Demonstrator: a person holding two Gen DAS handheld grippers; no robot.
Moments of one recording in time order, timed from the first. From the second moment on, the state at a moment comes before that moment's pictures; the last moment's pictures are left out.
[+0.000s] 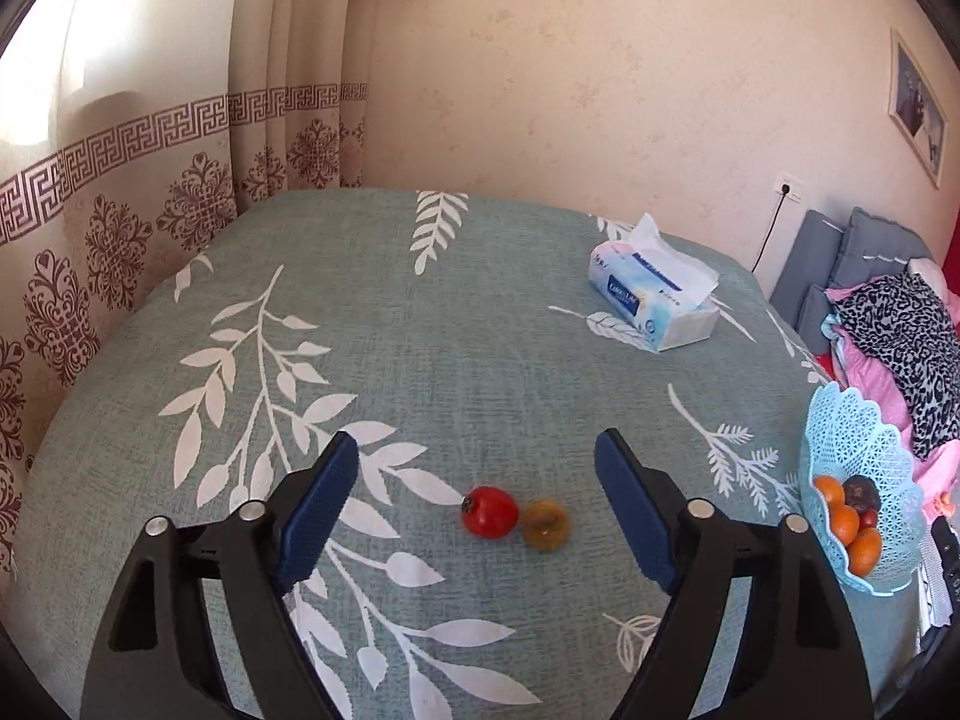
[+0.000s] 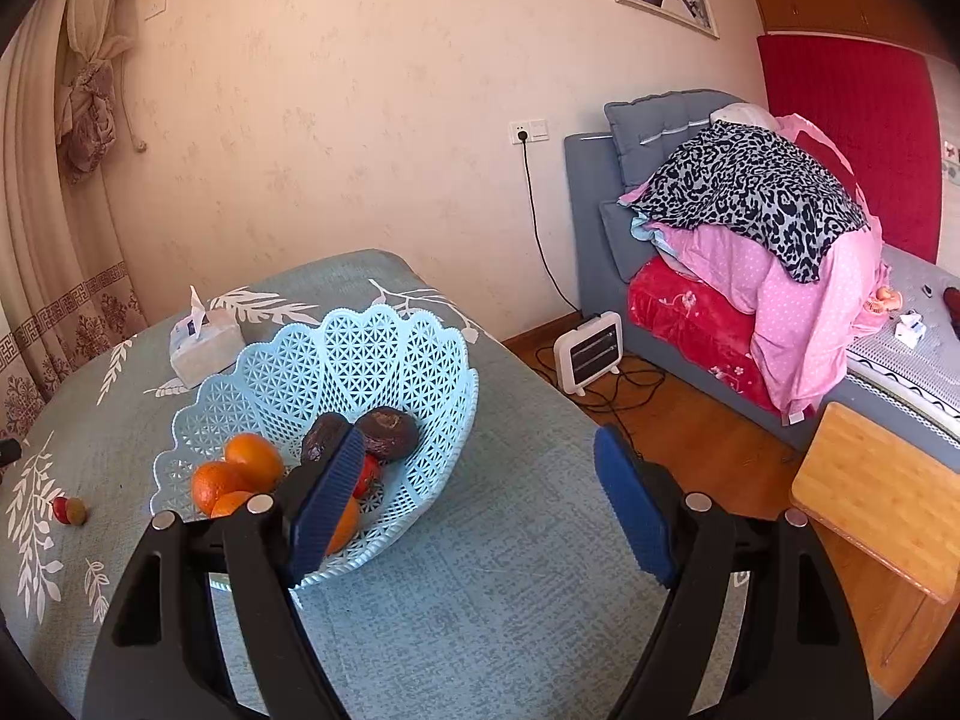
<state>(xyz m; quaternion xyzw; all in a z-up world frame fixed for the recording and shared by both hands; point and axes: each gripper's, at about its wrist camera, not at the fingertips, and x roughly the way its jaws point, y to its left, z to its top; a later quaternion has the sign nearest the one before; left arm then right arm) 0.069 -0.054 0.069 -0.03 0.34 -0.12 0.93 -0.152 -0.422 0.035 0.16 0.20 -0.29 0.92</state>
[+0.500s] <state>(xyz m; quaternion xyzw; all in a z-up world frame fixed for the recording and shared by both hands) 0.083 -0.057 0.017 -0.01 0.41 -0.13 0.90 -0.150 -0.422 0.035 0.15 0.20 -0.29 0.92</state>
